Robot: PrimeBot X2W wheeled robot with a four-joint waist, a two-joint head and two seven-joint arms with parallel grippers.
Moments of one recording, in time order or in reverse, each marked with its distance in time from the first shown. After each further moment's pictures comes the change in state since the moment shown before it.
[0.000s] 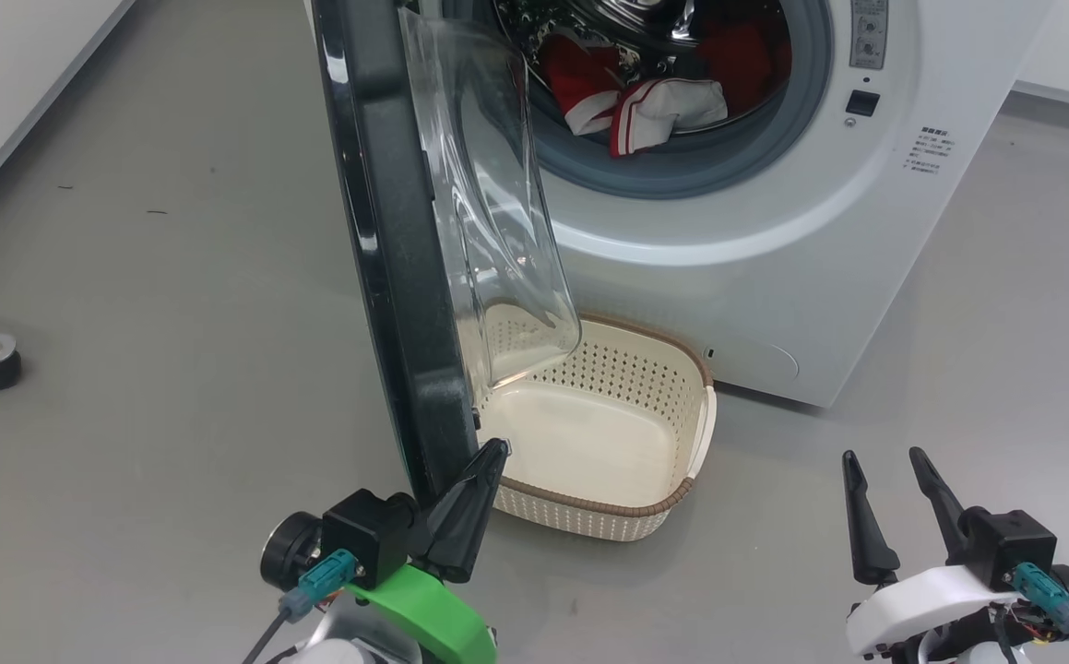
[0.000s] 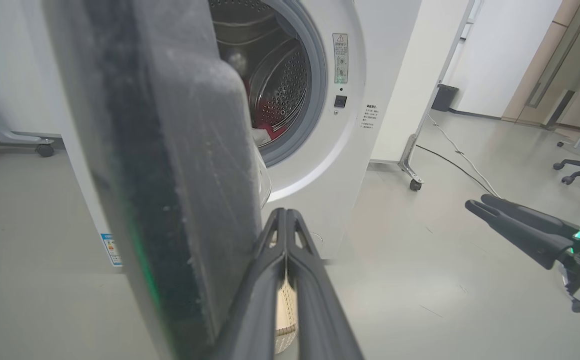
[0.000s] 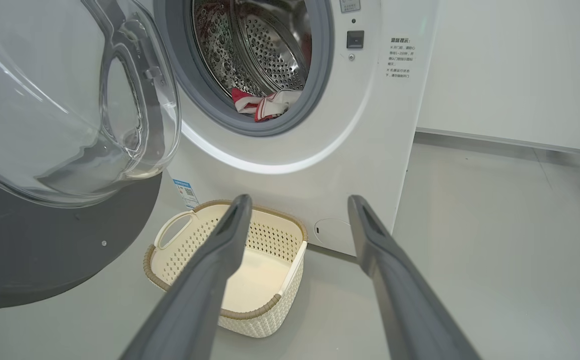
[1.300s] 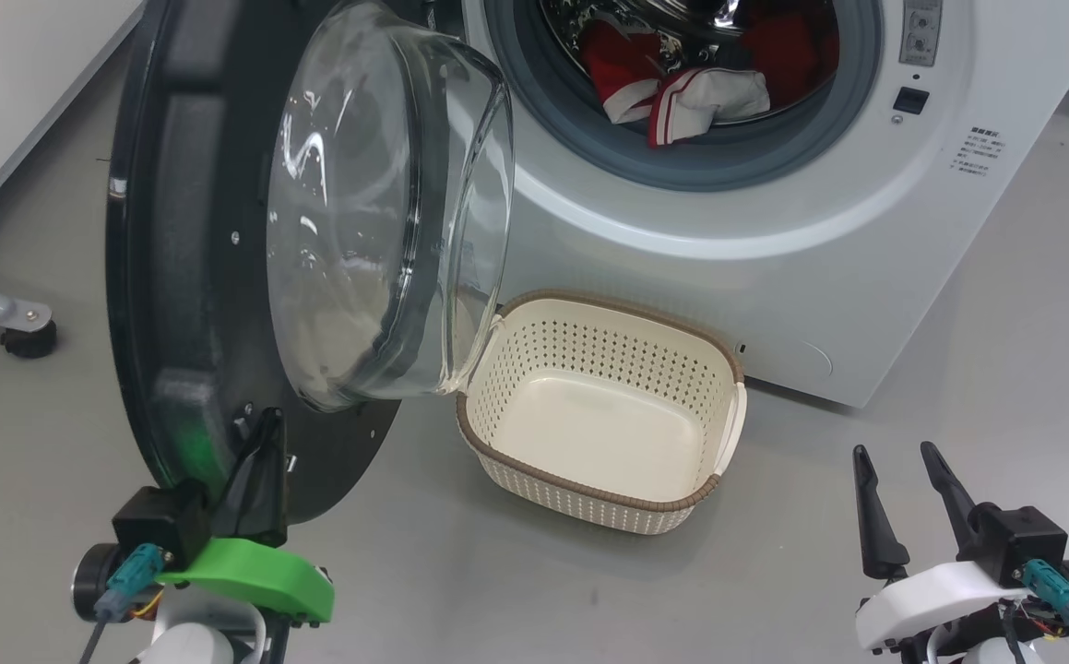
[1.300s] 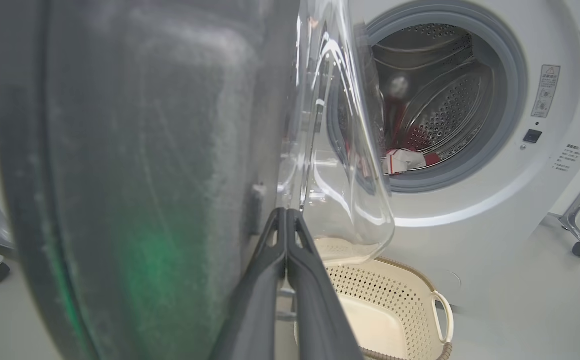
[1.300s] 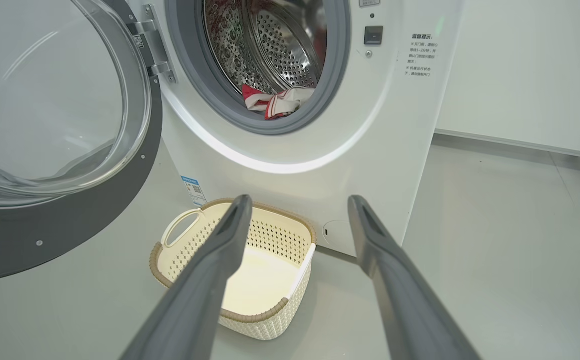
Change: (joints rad) left arm 0.012 0.056 0.267 0.124 -0.034 0.137 -0.111; right arm -0.002 0.011 -0.043 -0.002 -0.028 0.019 0.000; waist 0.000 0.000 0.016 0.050
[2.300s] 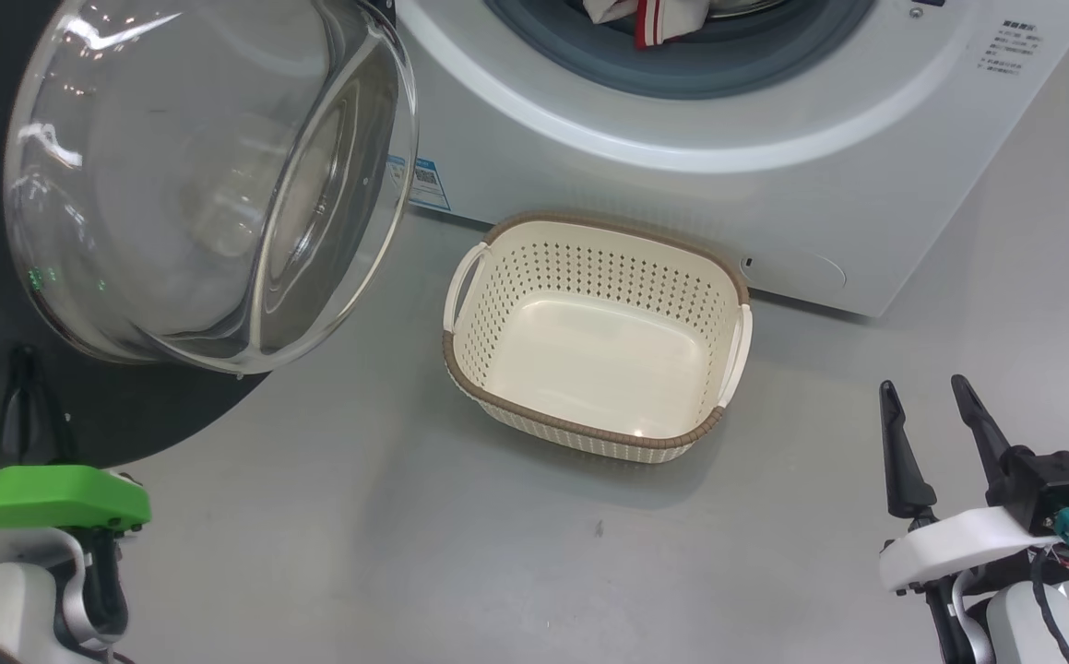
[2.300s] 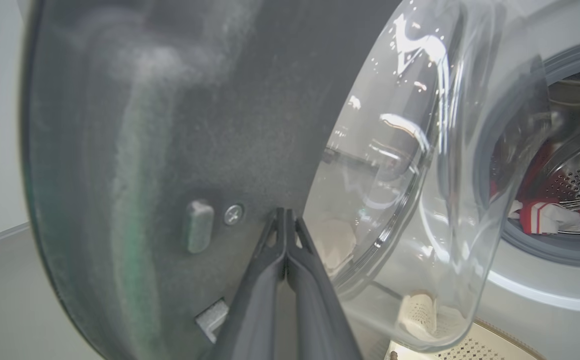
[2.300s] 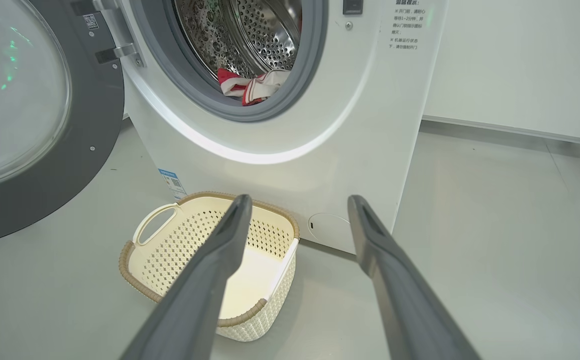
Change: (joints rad) left arm -0.125 0.052 0.308 0.129 -0.099 0.021 -0.028; right arm -0.072 -0.025 -0.030 -0.032 -0.036 0.017 0.000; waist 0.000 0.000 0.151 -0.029
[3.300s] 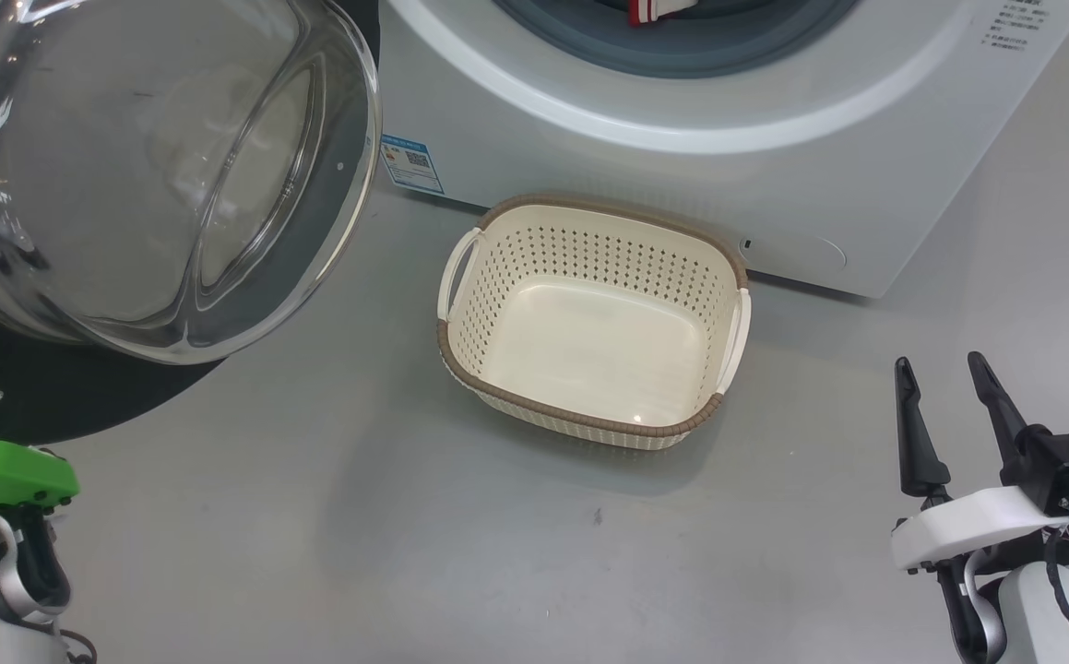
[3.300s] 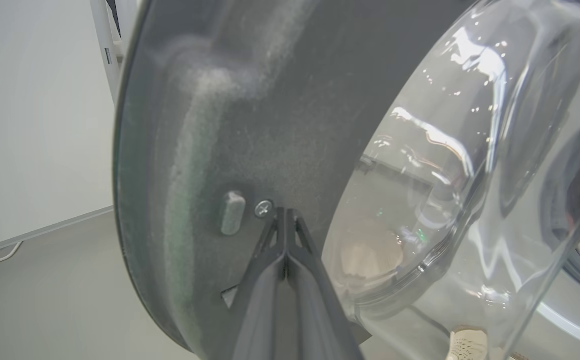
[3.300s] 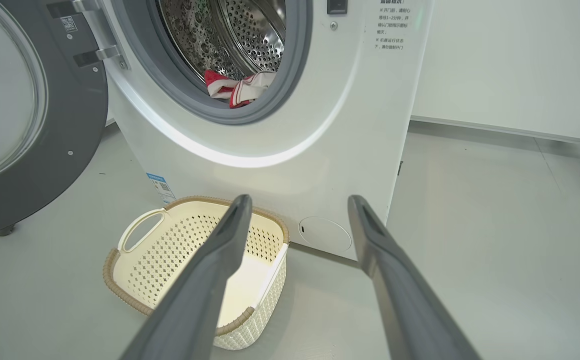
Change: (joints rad) left arm -0.084 0.010 0.146 0.105 0.015 0.002 -0.007; right arm -0.045 -0.010 -0.027 0.007 -0.010 0.009 0.000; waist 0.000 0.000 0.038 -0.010
